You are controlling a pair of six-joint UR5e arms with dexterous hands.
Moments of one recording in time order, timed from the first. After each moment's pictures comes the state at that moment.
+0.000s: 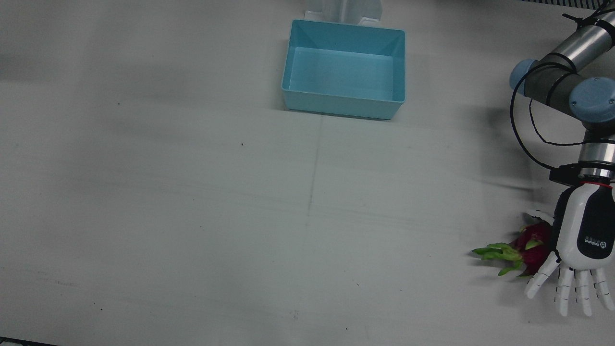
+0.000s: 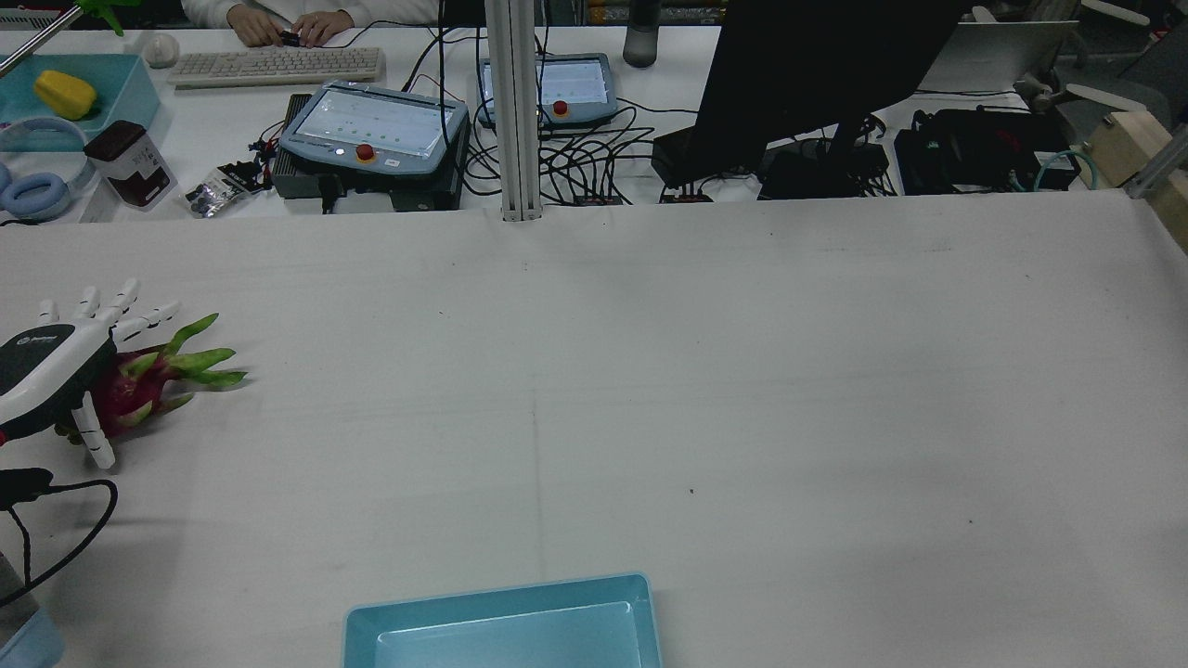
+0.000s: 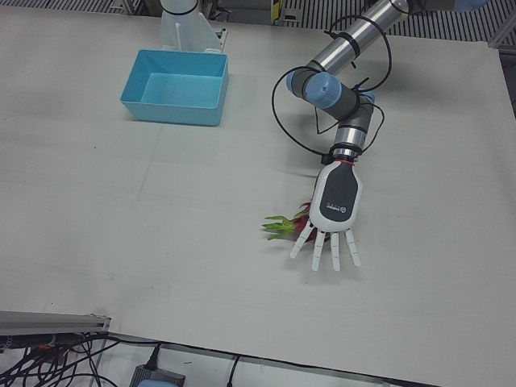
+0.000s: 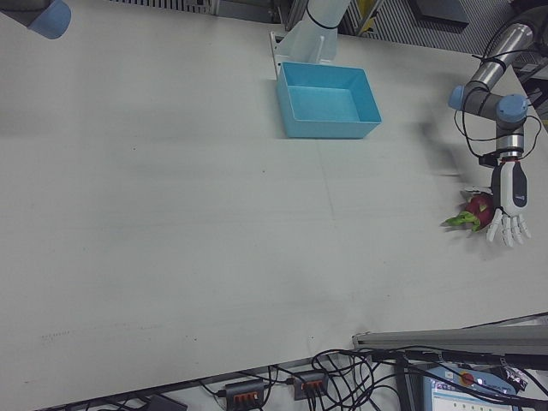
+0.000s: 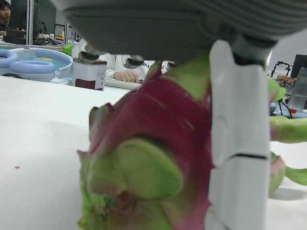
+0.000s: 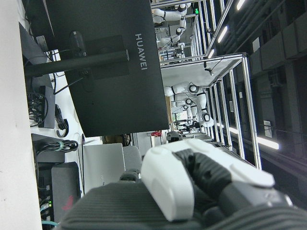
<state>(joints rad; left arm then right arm) -0.78 -1.74 -1.64 0.37 1.09 1.33 1.50 -1.65 1.69 -3.22 -1.56 0.16</state>
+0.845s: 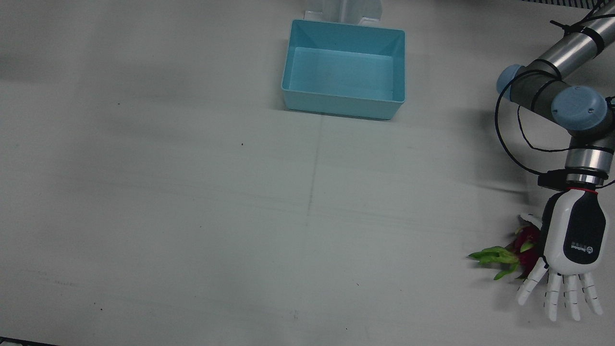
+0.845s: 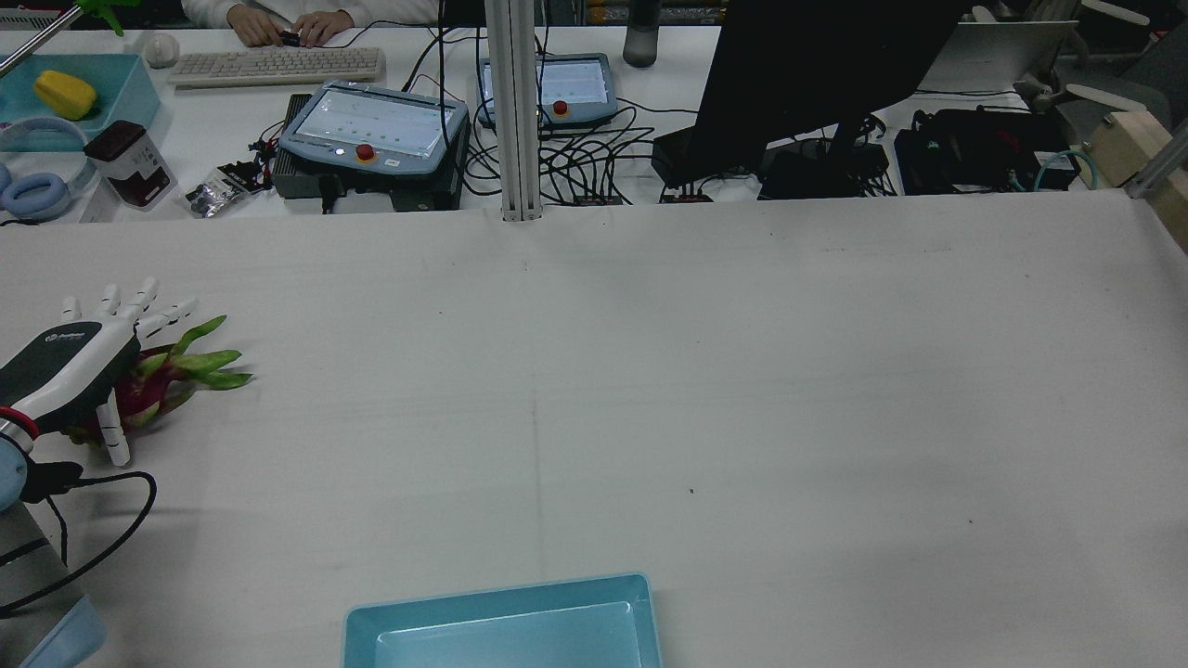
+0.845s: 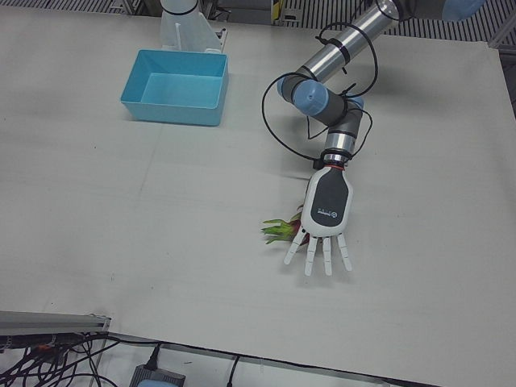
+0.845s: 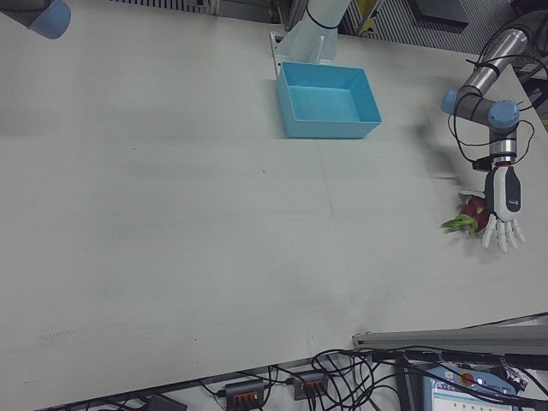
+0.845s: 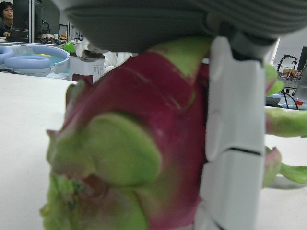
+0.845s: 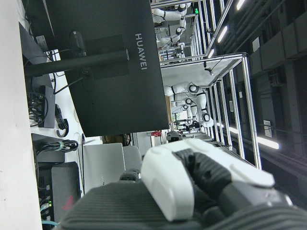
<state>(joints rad) -0.76 -1.81 -1.59 0.42 1.06 1.33 1.50 -1.65 1.69 -3.22 -1.56 0.16</state>
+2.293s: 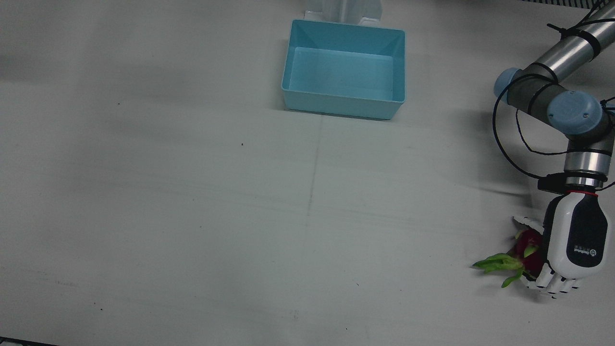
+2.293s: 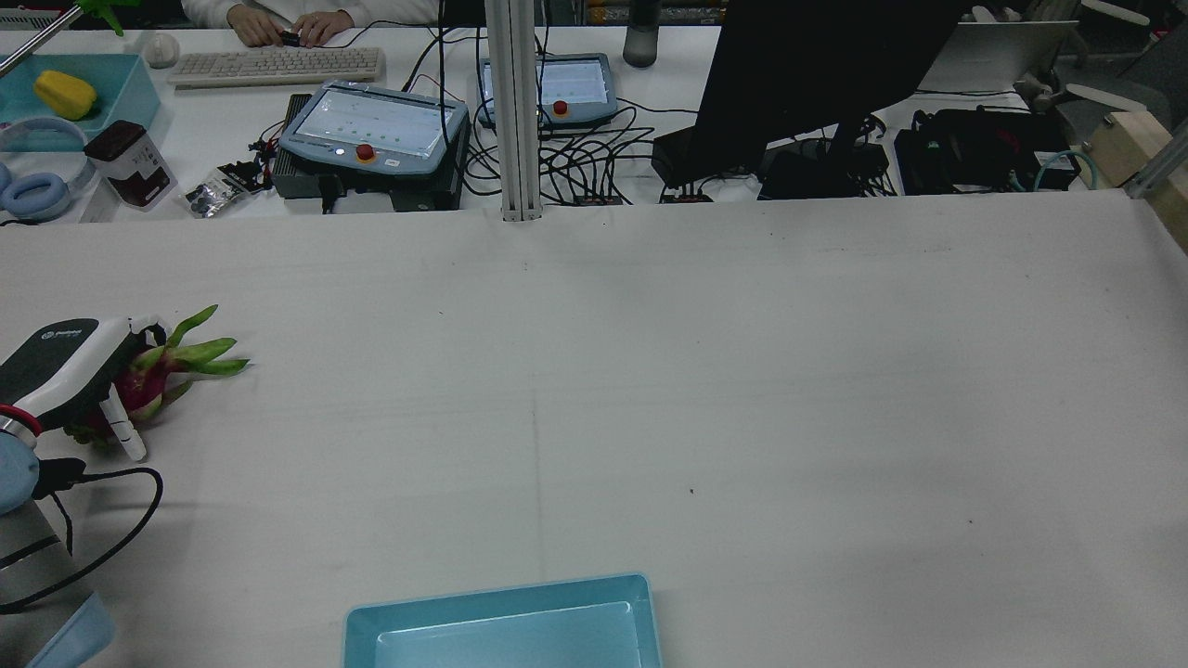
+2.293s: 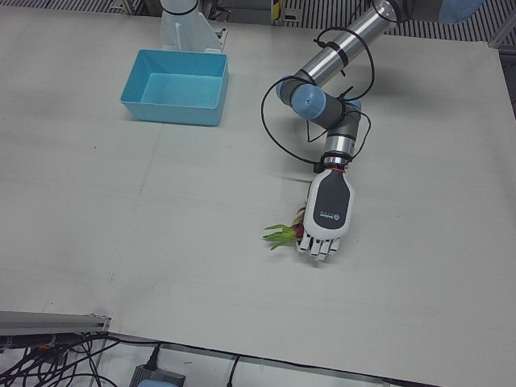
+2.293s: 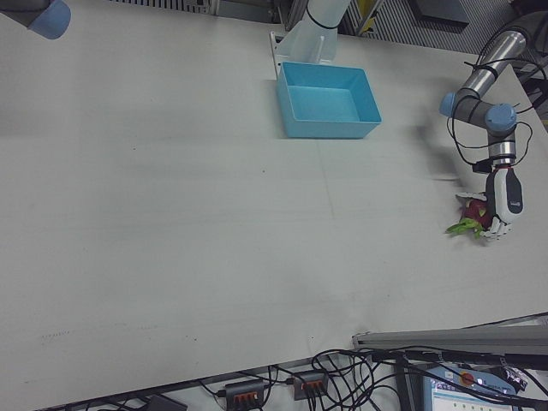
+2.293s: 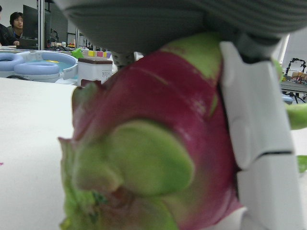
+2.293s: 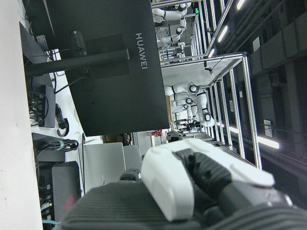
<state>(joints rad) -0.76 -1.82 -1.55 0.42 1.02 1.33 1.50 -1.65 1.69 -3.22 -1.56 0.16</state>
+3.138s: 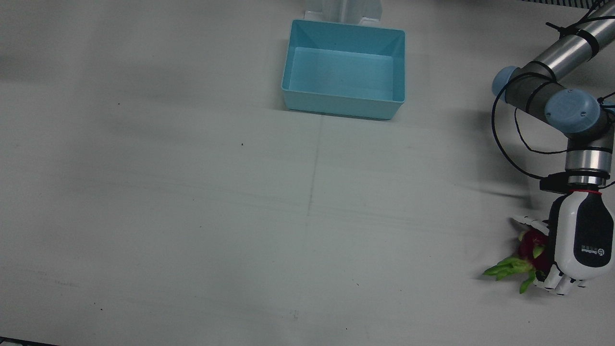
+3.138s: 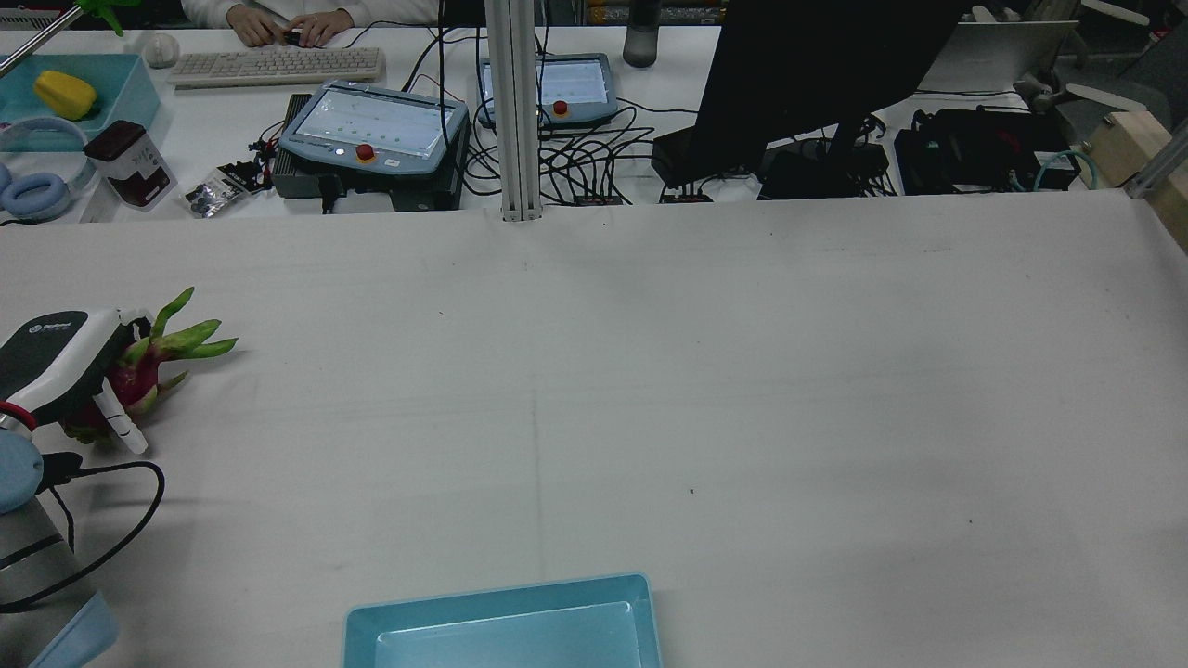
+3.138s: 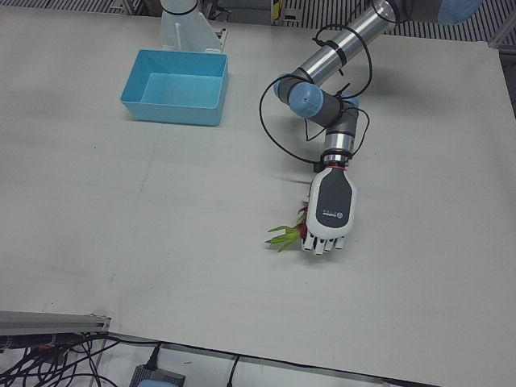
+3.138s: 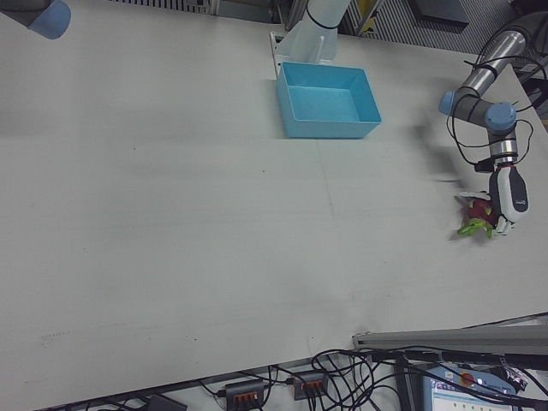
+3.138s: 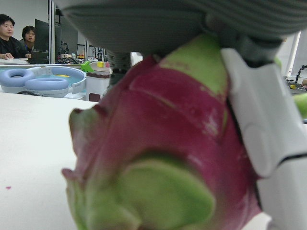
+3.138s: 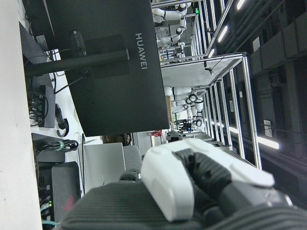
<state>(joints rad) -0.76 -1.83 -1.57 0.46 0.97 1.33 1.50 -1.65 1.69 -3.22 -1.56 0.16</state>
